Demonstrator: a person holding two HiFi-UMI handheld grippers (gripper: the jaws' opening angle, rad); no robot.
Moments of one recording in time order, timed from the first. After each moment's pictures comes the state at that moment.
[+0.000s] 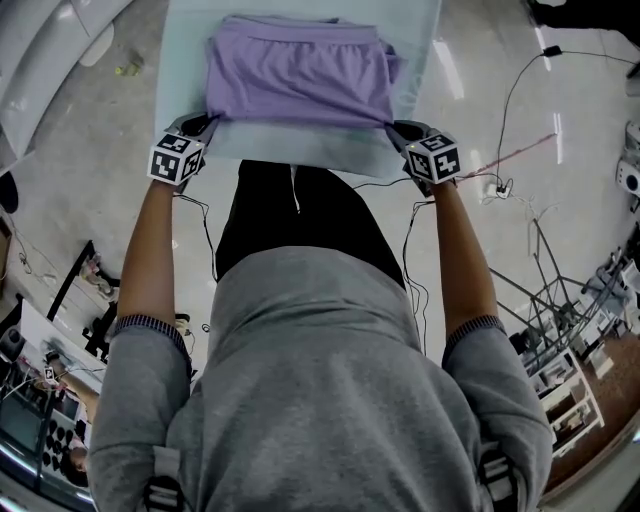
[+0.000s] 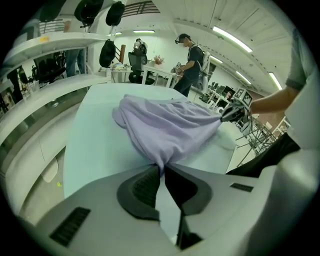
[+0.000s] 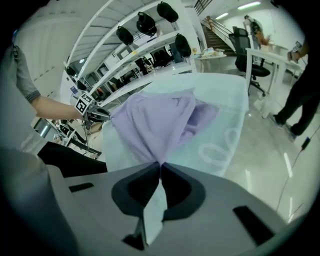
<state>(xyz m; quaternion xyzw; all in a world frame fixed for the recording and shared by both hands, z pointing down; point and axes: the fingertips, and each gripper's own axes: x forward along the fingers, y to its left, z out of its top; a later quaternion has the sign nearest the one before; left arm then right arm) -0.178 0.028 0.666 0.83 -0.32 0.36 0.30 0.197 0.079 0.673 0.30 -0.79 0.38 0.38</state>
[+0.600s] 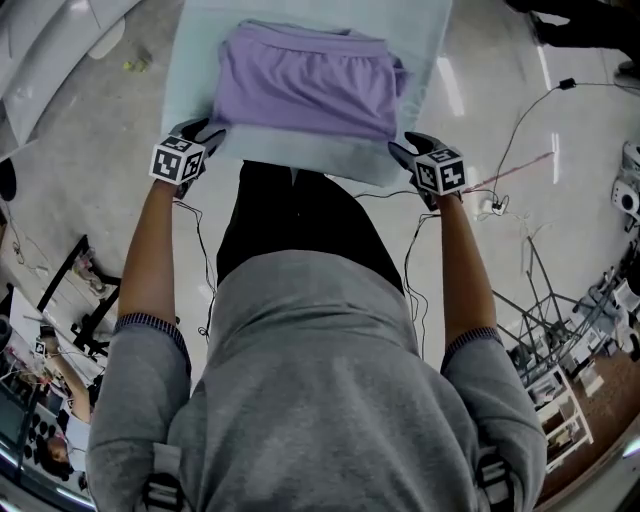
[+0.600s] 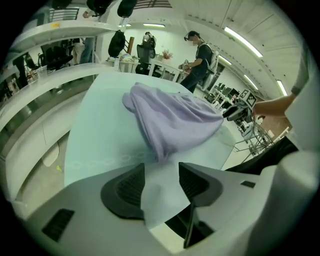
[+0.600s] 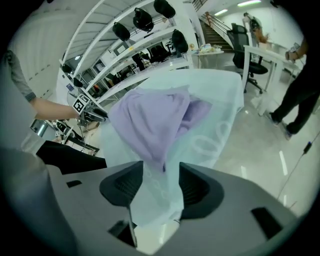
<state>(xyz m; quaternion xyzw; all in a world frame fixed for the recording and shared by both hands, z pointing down) -0.200 0.050 0.683 0.80 -0.33 0.36 0.35 0.216 0.085 0.676 0.30 -0.77 0.39 0.41</state>
